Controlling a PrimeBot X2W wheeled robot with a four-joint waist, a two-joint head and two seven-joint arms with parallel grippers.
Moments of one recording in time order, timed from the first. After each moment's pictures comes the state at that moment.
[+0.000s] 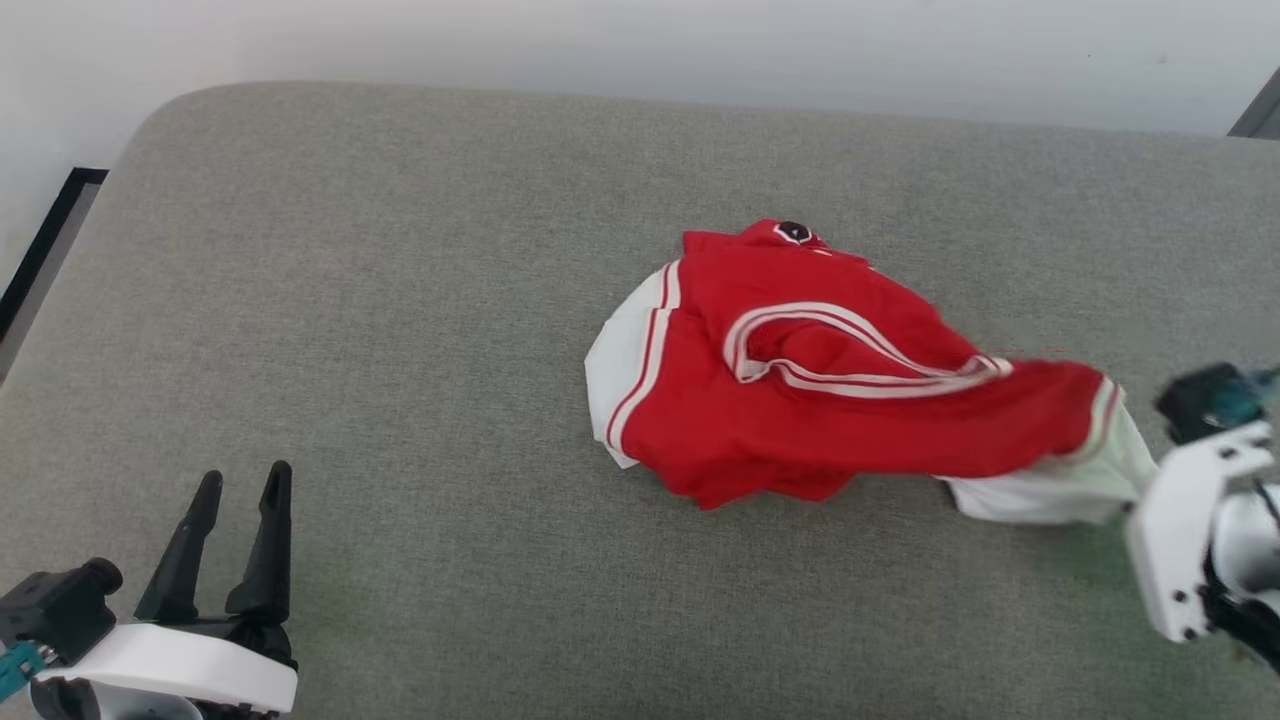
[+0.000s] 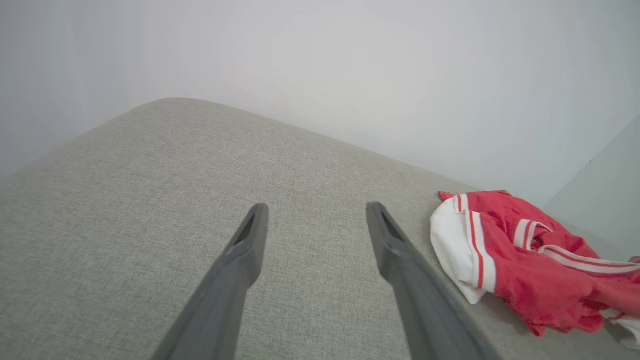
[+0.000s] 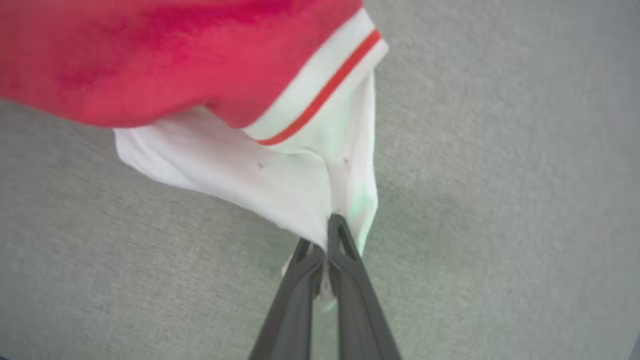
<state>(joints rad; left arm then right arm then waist) -0.02 0.39 -0.12 0.17 -0.74 -0.13 -0.26 -0.21 -0.47 0.09 0.03 0.33 0.13 0.91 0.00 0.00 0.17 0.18</state>
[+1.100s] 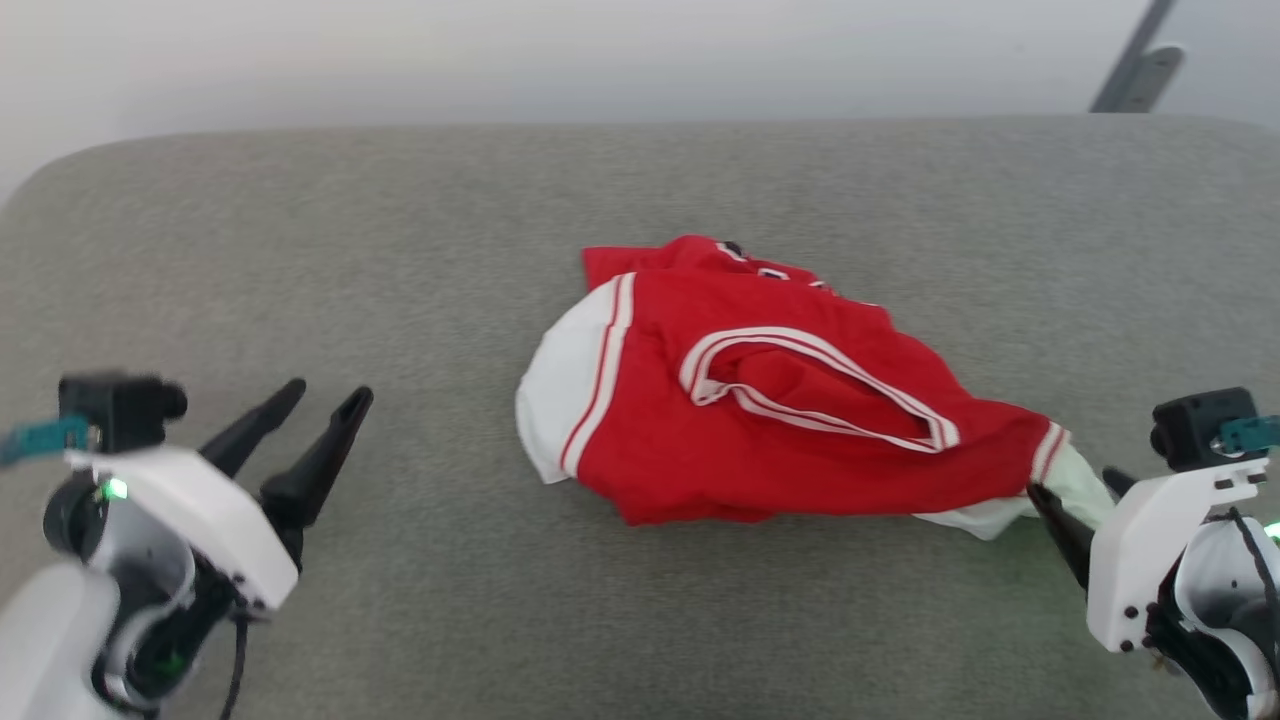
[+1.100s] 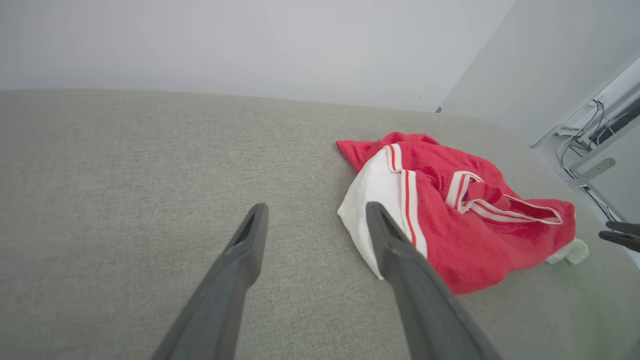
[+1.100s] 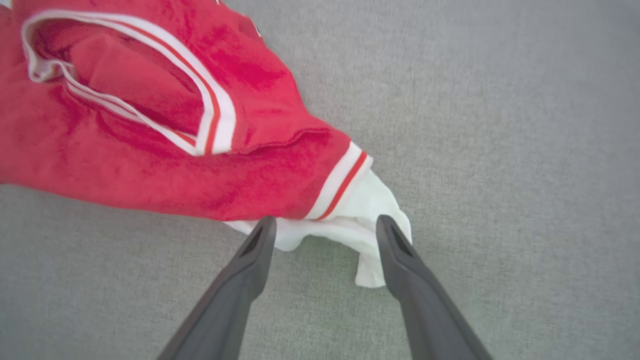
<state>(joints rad) -0.27 0.63 -0.35 0.12 -0.94 -0.13 0.13 -0.11 -0.28 -0.04 -0.06 0.34 0.13 0.76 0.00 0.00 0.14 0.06</state>
